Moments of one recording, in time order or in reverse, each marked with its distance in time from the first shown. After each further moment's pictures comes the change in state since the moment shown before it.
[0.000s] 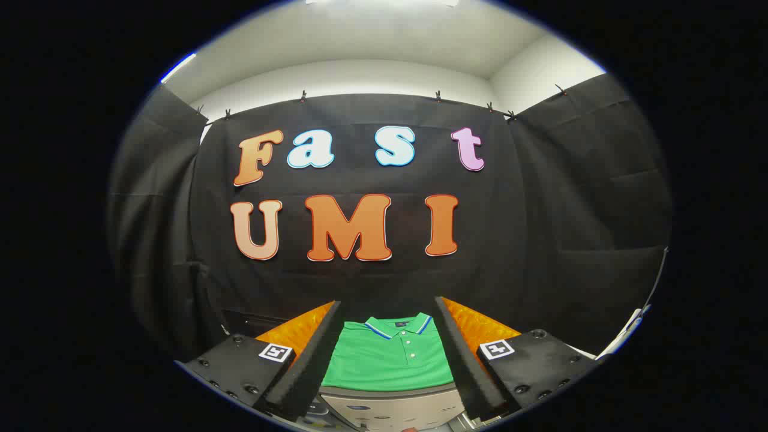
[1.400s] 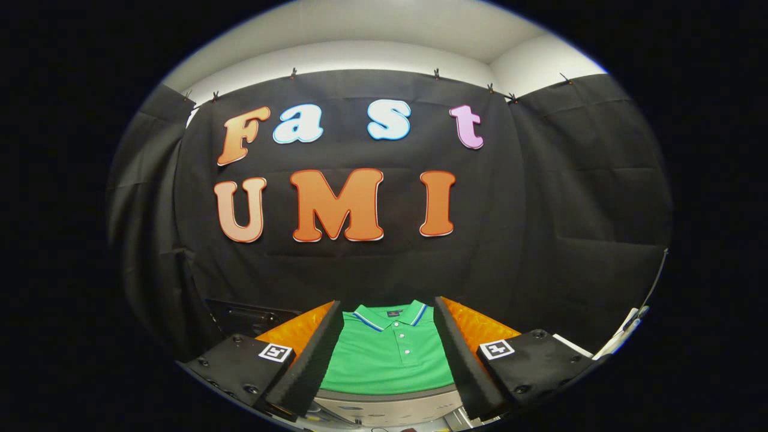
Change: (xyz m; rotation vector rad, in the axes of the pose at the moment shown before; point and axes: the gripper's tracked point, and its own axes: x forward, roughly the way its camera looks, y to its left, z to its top) arm 0.073 -0.014 -0.039 -0.001 0.144 -0.037
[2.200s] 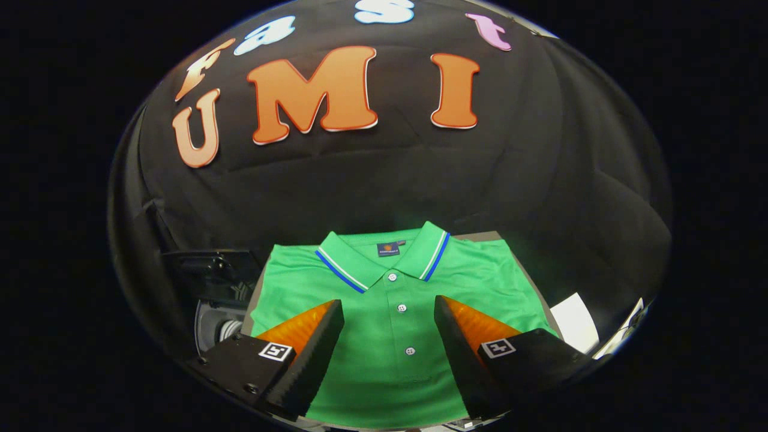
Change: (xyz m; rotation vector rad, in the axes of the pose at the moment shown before) arm 0.180 -0.024 -0.164 -0.014 0.538 -0.003
